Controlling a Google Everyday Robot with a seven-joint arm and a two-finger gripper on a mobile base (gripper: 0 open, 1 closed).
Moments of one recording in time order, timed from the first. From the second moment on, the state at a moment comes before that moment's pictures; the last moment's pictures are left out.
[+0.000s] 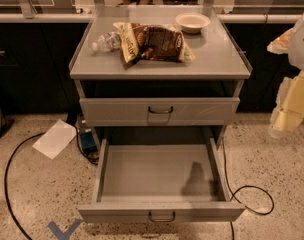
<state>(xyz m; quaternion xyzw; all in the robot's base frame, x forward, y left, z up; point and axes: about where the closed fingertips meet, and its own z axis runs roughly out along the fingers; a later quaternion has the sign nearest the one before) 0.438 -0.217 0.976 -0.60 0.78 -0.03 0.16</state>
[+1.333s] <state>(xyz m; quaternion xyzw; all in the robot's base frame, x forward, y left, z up) 0.438 -0.198 0.817 -0.57 0.79 0.08 0.19</state>
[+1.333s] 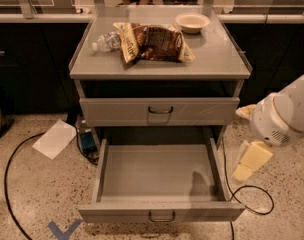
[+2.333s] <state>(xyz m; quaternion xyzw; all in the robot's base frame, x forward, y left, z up) 0.436 -0.174 0.727 -0.56 0.79 0.16 0.21</state>
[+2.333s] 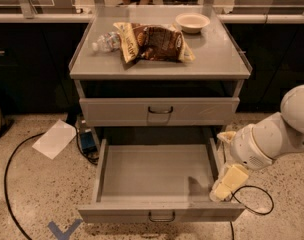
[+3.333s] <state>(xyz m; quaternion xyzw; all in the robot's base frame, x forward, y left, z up) 0.400 -0.140 0.580 -0.59 0.75 0.28 0.12</state>
